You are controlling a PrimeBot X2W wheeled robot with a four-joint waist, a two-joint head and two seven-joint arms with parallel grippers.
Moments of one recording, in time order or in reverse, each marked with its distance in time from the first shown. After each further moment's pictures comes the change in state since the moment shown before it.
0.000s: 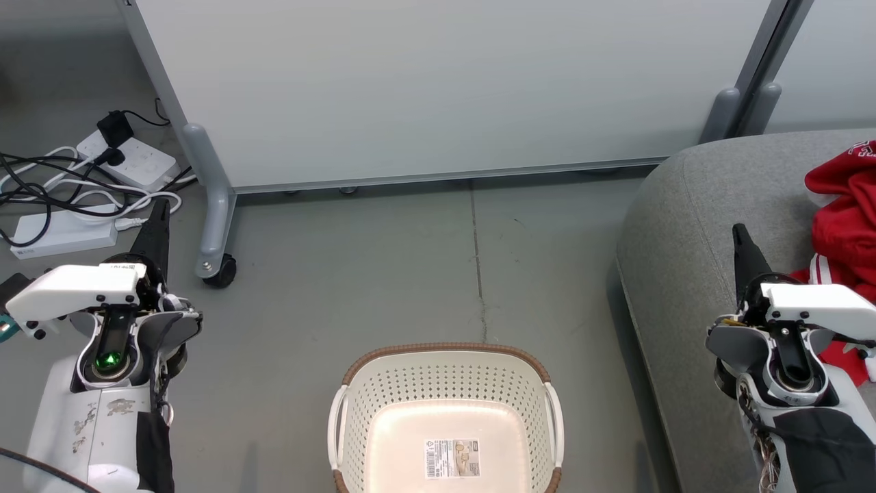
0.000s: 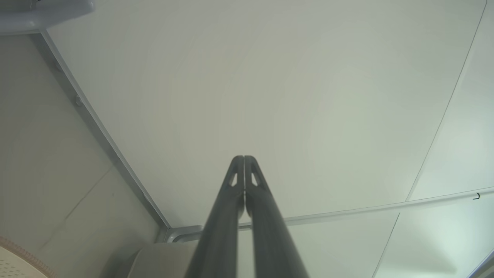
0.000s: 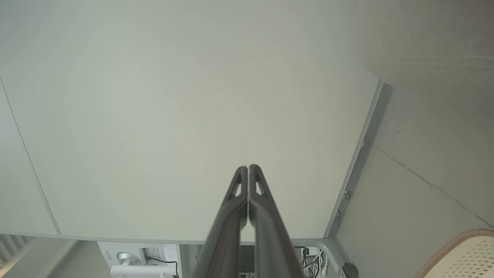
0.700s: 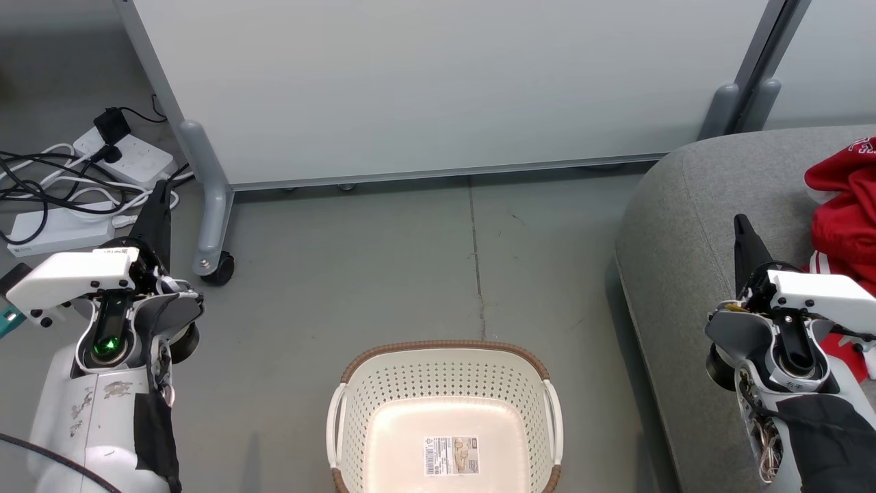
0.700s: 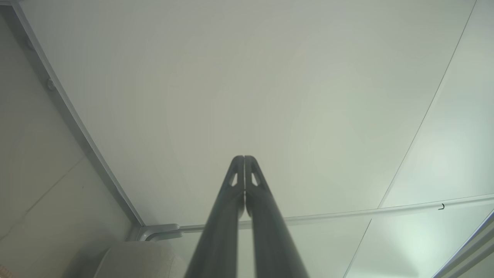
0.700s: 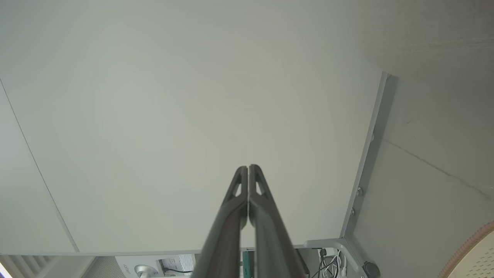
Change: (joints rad) left arm -0.053 -0.017 0.032 0.048 -0.072 -0.024 0.030; right arm -0.047 -0.001 -0.001 0.047 0.093 0.000 -0.007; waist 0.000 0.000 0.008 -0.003
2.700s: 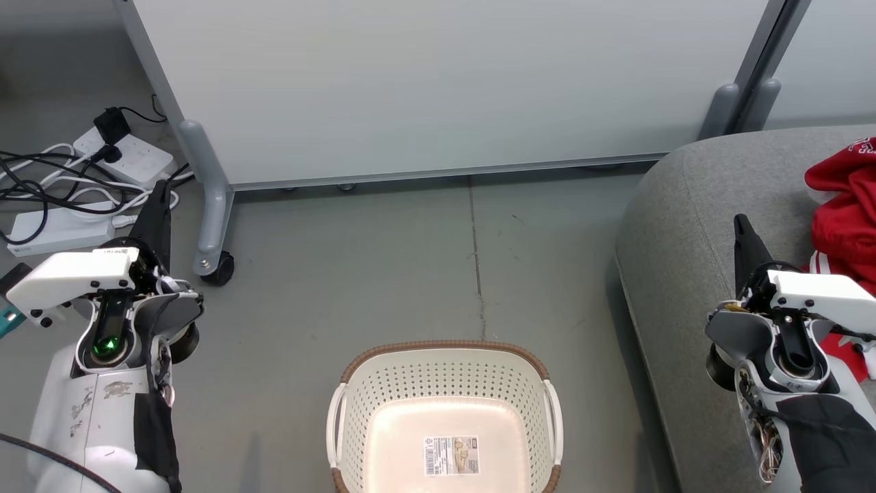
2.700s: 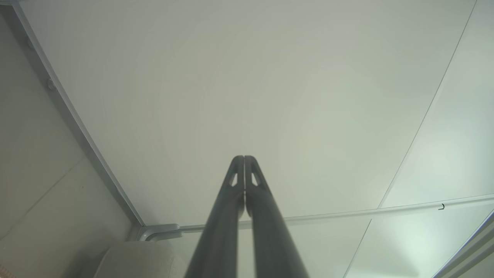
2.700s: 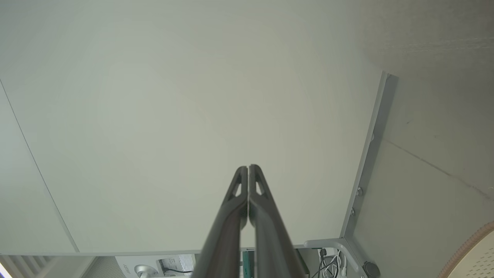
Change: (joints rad) left arm 0.000 0.000 0.000 0.000 0.000 0.000 0.000; right arm 0.000 0.000 0.000 0.000 0.001 0.000 0.000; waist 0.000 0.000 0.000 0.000
